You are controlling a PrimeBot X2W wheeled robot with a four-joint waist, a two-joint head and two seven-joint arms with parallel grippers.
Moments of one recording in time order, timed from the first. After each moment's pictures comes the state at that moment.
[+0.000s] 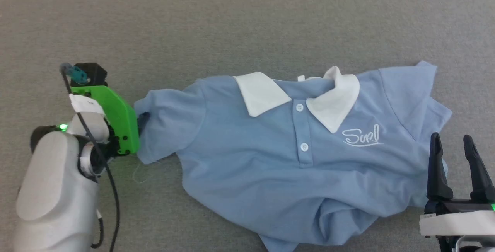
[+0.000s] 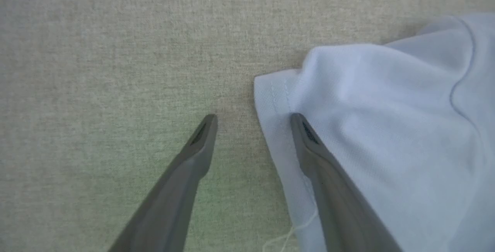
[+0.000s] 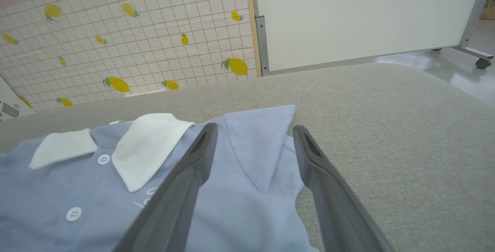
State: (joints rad) left arm -0.51 0.29 -0.08 0.28 -0.44 -0.05 0.80; right arm 0.08 -0.05 -0.16 -0.09 0.22 0.13 -0.25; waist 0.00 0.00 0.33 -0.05
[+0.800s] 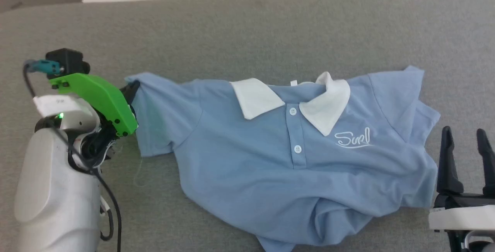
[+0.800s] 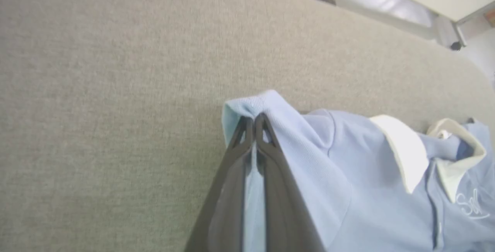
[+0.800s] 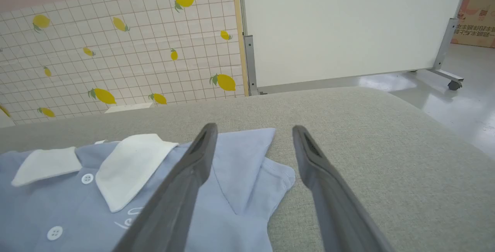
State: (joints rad) left arm -0.53 0.23 0.02 0.24 -0.57 -0.06 0.65; right arm 0.06 -0.05 -0.20 -0.10 0.18 0.13 -0.24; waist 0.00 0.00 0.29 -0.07
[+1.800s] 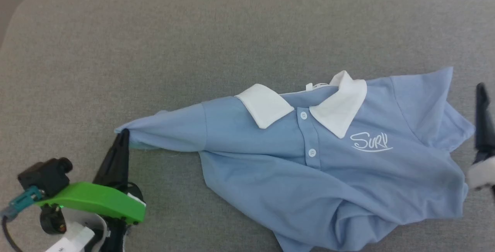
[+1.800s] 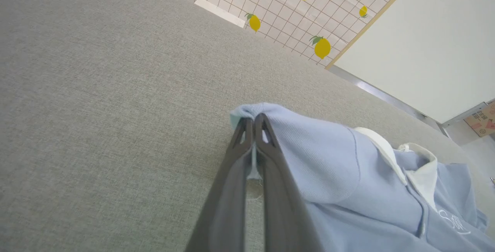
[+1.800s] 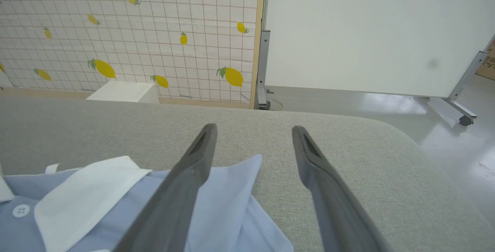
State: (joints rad) left arm 0.02 0.09 0.07 -0.26 -0.58 -0.04 0.18; right arm -0.09 -0.17 -0.27 -0.19 0.14 0.13 0.07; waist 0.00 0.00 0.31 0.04
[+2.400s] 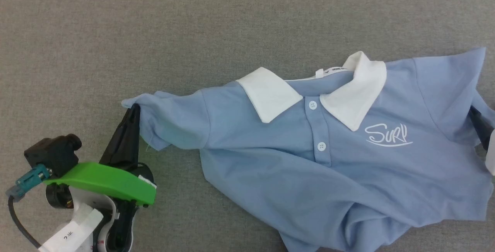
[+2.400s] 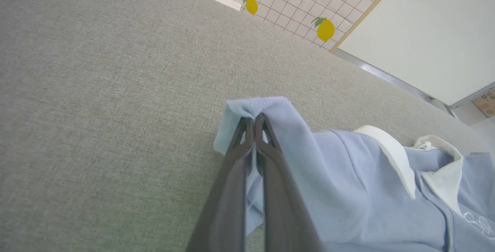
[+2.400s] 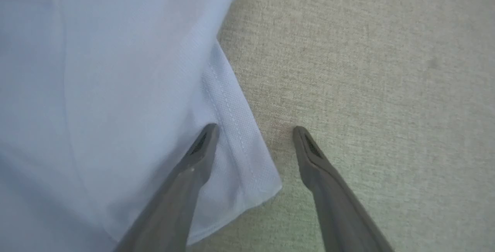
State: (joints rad) left arm -0.06 0.10 0.01 -0.30 -0.55 -0.03 0.19; right arm -0.26 -0.50 -0.11 0.05 0.36 0.13 0.62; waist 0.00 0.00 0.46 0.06
